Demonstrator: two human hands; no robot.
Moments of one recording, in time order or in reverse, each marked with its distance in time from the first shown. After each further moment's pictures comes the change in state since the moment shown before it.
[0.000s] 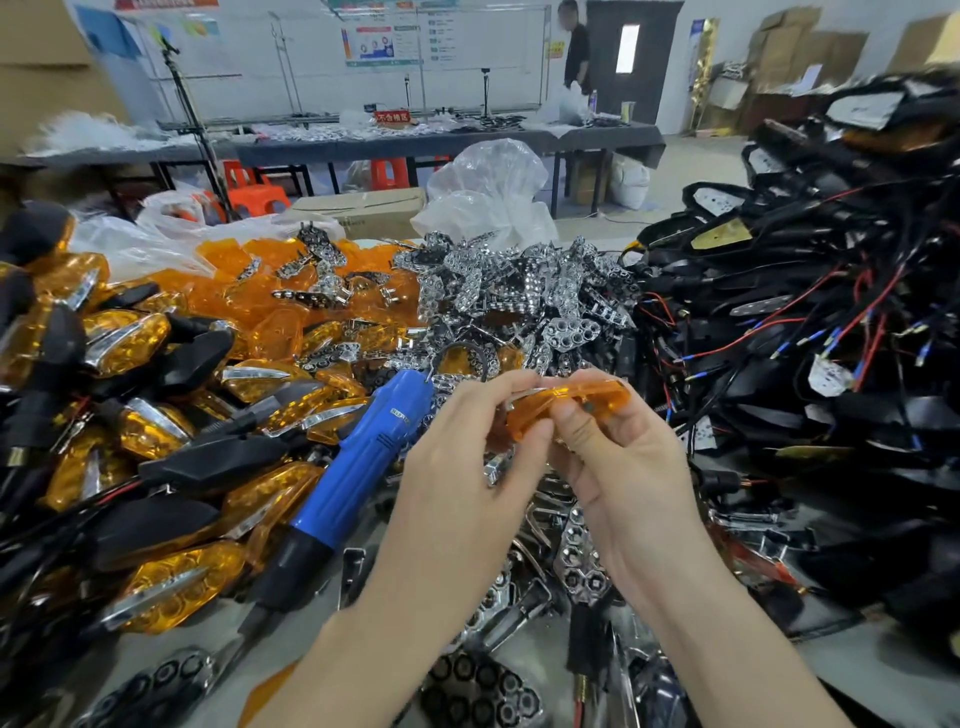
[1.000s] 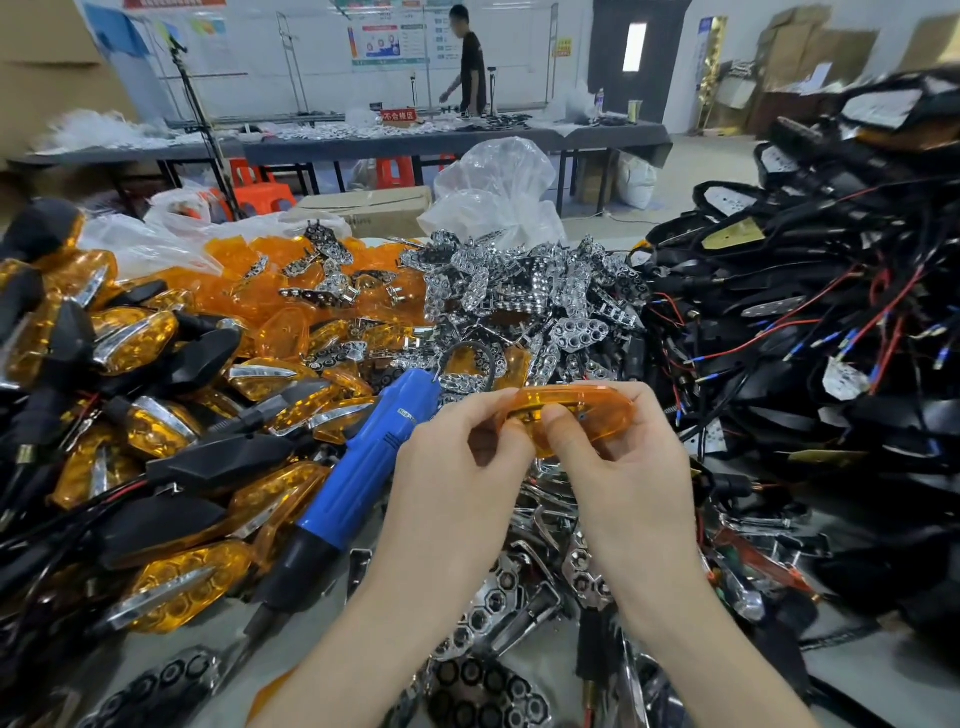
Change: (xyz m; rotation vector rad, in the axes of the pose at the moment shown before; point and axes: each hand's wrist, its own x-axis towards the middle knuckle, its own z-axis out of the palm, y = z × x) left_hand 0.007 0.000 -0.006 -0.135 -0.049 -0.356; right_hand 0.002 0.014 0.002 -0.238 0.054 -0.314
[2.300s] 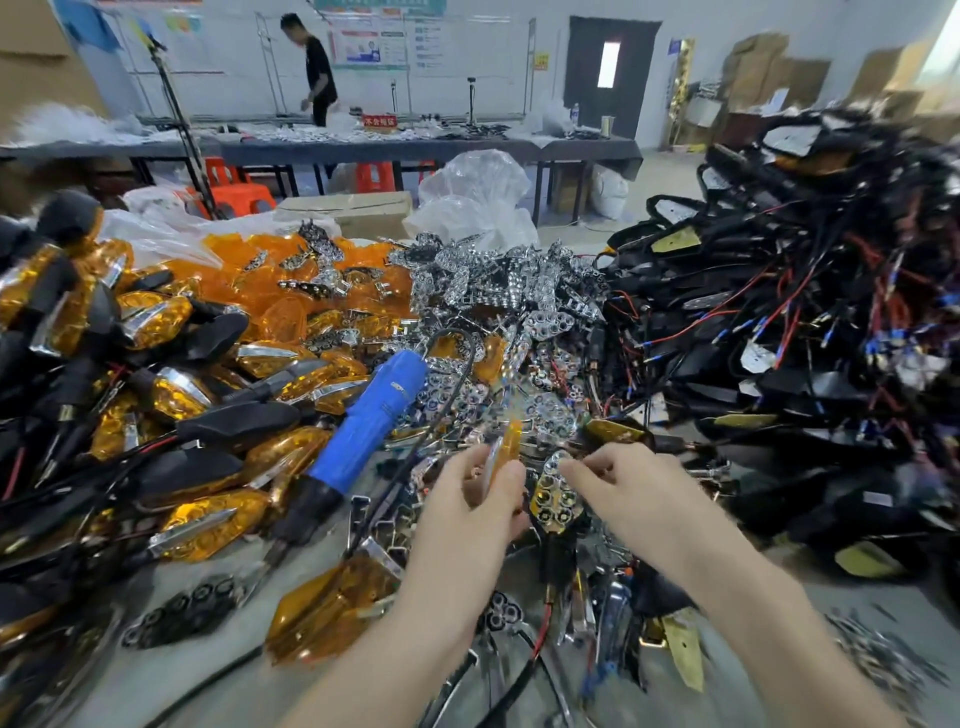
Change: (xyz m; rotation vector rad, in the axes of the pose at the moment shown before) left_hand -0.065 -0.031 0.026 -0.539 -0.043 -0.415; right_hand -0.033 -0.040 -0.056 -0.979 -0.454 0.521
